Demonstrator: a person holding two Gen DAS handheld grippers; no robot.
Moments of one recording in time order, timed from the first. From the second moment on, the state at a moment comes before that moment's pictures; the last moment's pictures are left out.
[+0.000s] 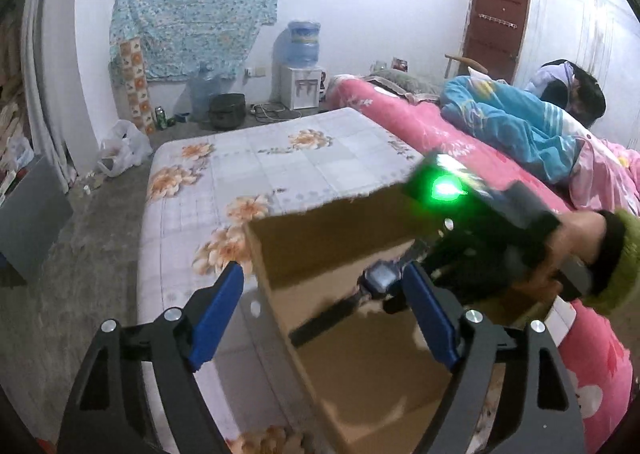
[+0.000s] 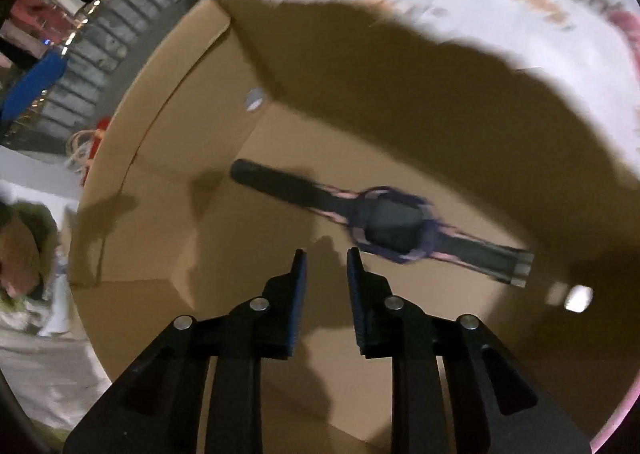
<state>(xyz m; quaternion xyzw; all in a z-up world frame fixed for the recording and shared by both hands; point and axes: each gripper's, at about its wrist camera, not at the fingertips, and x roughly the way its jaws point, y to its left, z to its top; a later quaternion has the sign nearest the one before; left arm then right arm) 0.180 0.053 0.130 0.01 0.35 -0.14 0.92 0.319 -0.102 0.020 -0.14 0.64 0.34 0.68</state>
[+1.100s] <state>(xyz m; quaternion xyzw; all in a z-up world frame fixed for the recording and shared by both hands) 0.033 0.026 0.000 0.12 0.44 -0.13 0.88 0.104 -0.201 0.098 0.01 0.42 0.19 0.89</state>
